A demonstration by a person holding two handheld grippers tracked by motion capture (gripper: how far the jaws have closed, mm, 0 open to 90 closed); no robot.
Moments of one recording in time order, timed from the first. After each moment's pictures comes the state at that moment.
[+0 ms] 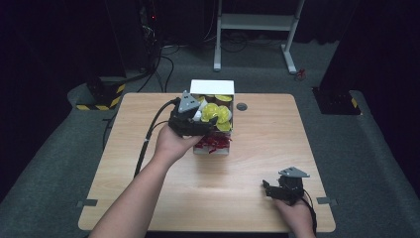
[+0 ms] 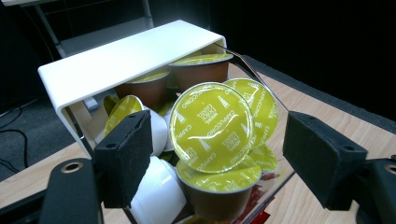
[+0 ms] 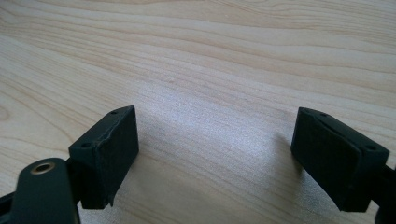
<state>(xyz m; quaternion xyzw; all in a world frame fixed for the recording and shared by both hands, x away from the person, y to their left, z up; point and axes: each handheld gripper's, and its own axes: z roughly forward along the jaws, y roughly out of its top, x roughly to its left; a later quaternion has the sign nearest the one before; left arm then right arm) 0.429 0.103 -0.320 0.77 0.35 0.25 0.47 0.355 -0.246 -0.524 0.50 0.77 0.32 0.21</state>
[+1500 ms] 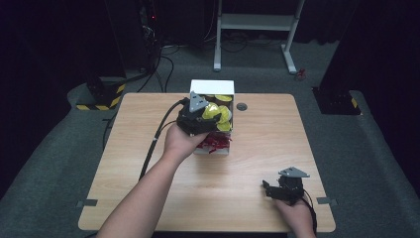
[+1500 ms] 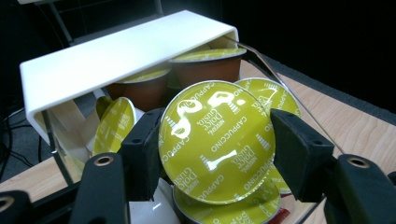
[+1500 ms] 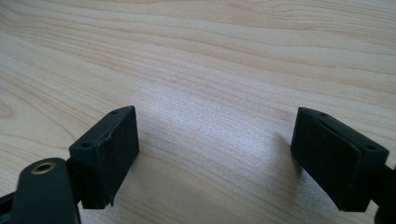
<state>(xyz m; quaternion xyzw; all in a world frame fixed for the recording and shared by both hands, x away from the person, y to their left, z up) 0.441 0.086 -0.334 0.76 0.36 0.27 0.46 0.355 -0.246 -0.524 0.50 0.78 0.32 0.21</state>
